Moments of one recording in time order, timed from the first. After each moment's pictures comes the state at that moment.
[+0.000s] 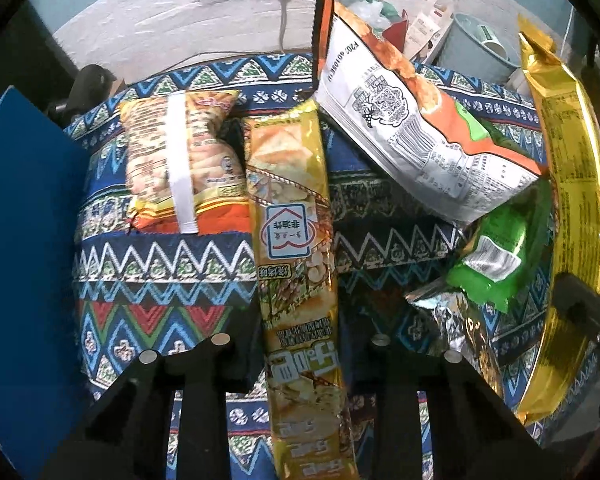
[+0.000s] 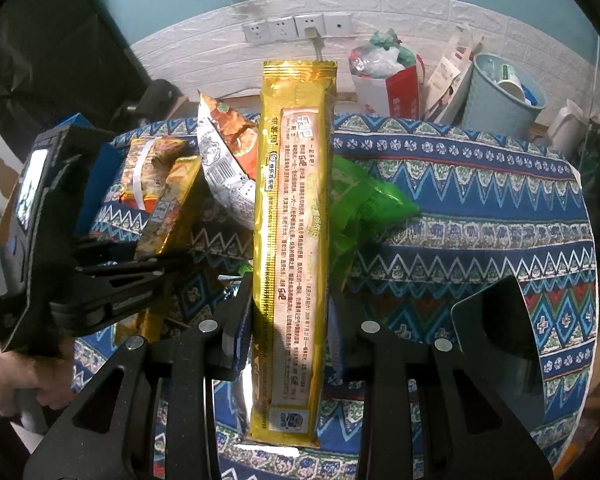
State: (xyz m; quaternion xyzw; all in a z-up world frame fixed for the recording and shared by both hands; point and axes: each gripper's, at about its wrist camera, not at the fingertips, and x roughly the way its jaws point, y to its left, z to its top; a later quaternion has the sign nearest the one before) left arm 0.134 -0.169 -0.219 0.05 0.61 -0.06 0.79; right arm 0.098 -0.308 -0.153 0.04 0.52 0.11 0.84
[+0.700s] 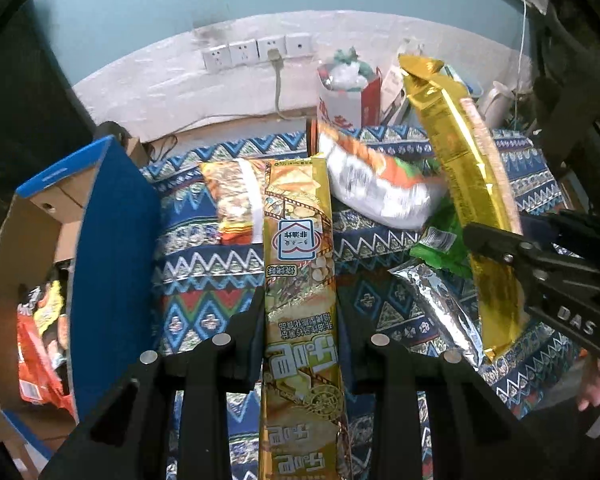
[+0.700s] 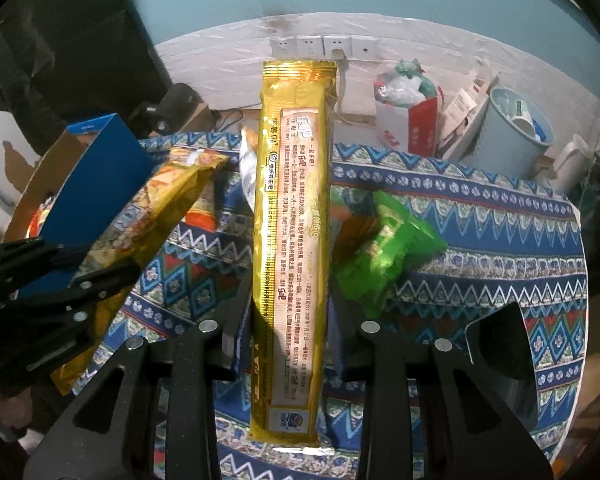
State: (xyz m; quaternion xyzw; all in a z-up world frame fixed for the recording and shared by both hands) left arm 0.065 -0.127 -0.126 0.07 0.52 -0.09 0.85; right arm 0.096 -0.269 -0.125 0.01 0.50 0.13 0.86
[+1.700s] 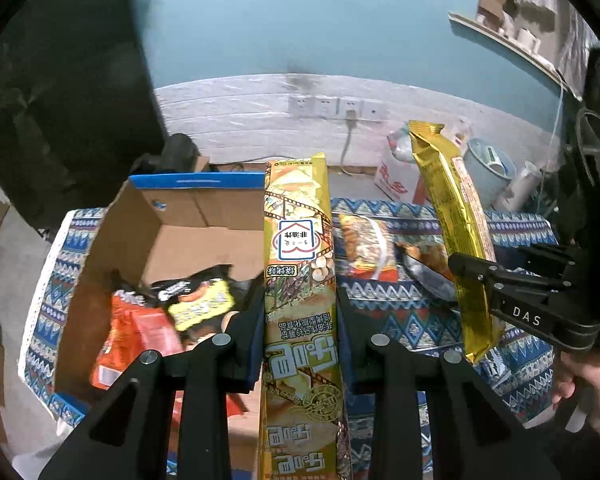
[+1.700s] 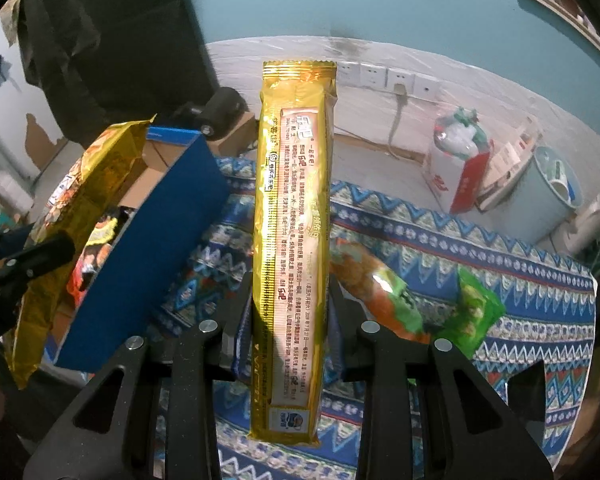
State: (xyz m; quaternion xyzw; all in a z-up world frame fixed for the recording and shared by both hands) left arm 0.043 0.003 -0.055 0.00 0.45 -0.02 0.90; right arm 0.118 -0.159 -0.088 -0.03 0.48 0.18 0.86
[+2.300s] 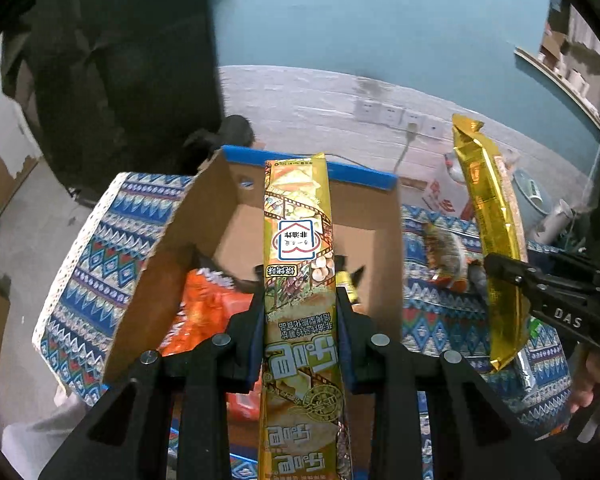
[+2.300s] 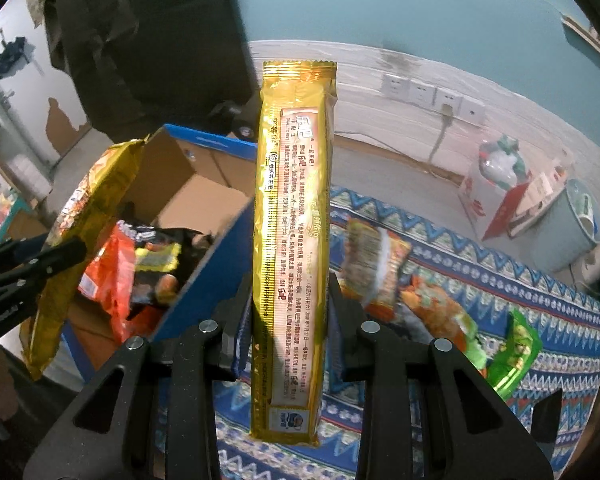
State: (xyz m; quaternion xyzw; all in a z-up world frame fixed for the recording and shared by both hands) left arm 0.033 0.102 -0.064 -0.05 0.45 0.05 0.89; right arm 0.126 -0.074 -0.075 -0.05 0.47 0.22 0.85
